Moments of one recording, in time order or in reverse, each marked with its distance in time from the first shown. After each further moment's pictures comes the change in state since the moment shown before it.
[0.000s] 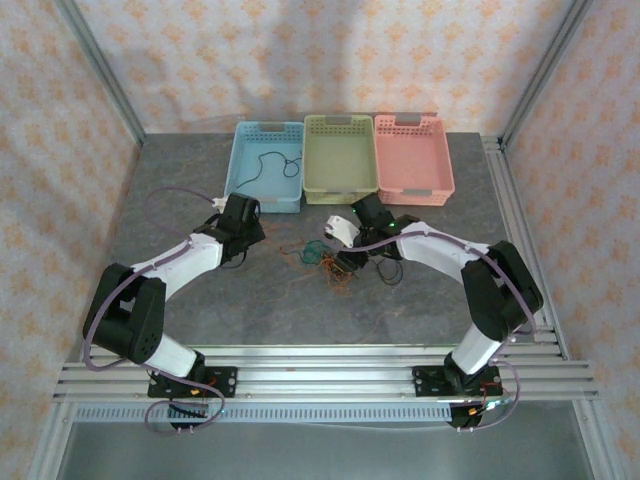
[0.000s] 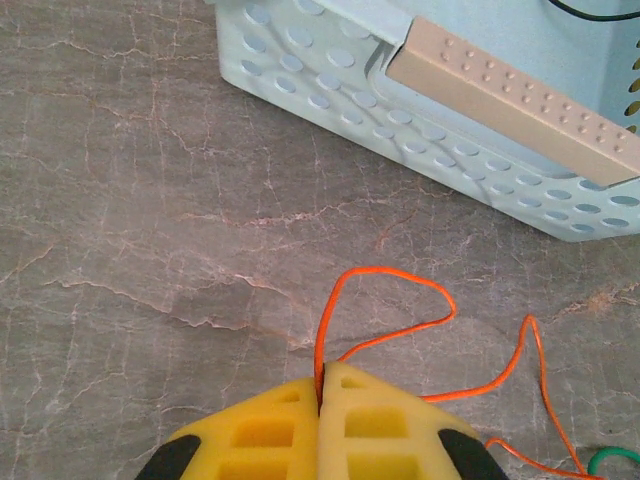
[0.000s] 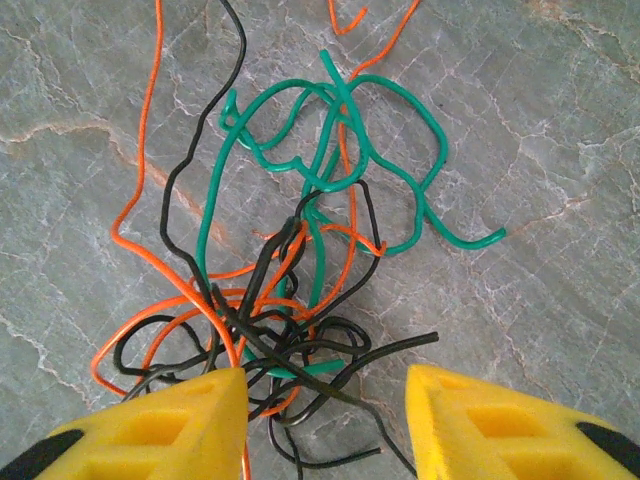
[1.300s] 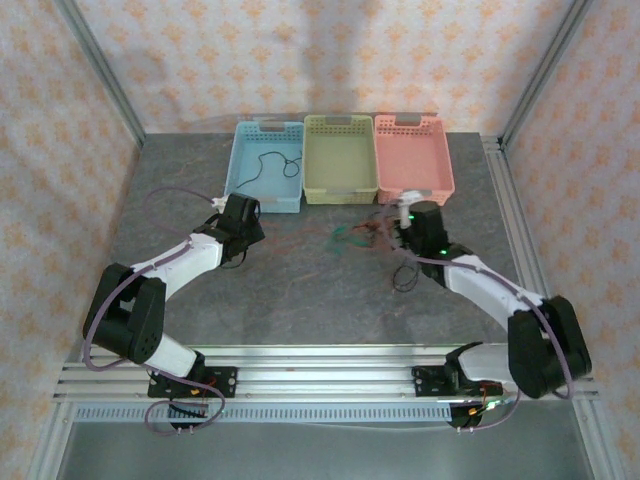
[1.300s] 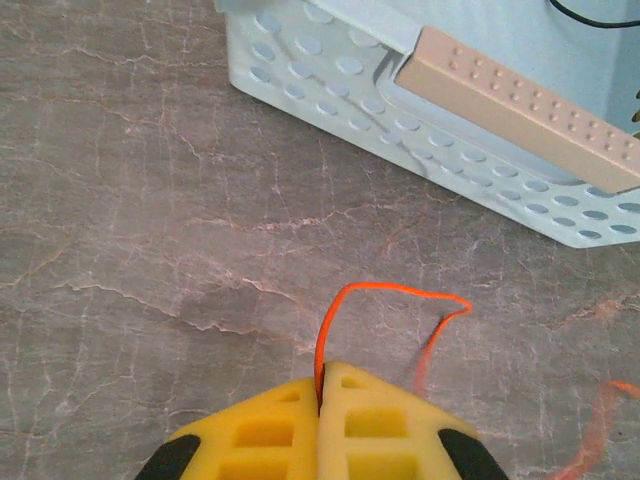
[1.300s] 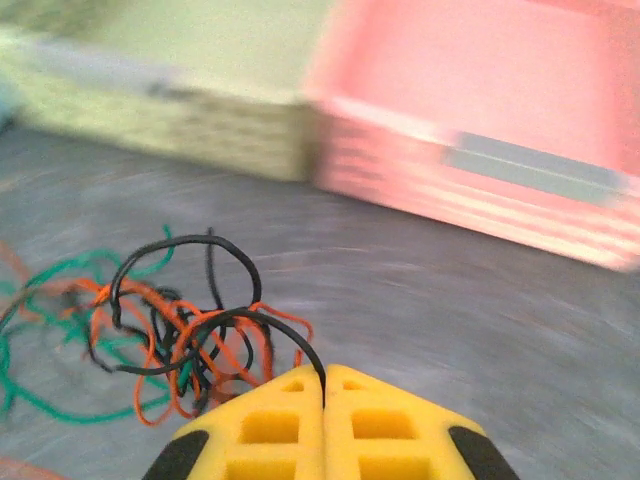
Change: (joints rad) left arm 0.000 0.000 0.000 0.000 -0.023 -0.001; right arm -0.276 -0.409 -0.394 0.424 0.460 0.526
